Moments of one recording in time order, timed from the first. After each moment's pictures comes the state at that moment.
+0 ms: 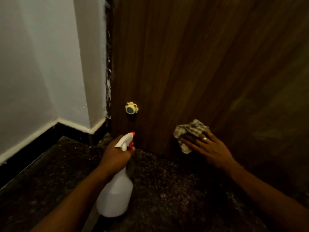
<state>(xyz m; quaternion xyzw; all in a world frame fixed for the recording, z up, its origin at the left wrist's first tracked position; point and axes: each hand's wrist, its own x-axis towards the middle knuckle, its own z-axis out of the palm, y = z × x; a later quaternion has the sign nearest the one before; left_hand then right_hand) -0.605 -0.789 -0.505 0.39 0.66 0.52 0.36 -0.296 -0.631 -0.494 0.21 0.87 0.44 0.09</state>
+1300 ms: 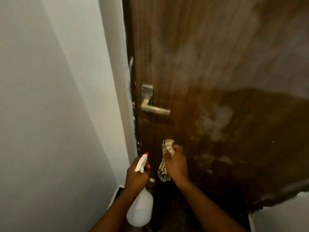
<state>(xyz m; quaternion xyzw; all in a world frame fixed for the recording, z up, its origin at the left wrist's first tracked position) -0.648 -0.842 0.152 0.39 0.71 0.45 0.38 -0.520 -0.762 0.162 0.68 0.59 -0.34 -0.28</state>
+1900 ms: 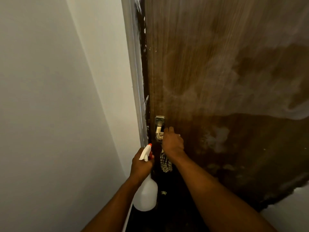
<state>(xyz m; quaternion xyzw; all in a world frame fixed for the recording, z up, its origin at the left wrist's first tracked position) -0.714 -0.835 0.297 0.42 0.70 0.45 0.36 -0.607 -0.741 0.338 0.63 0.77 -0.07 -0.09</state>
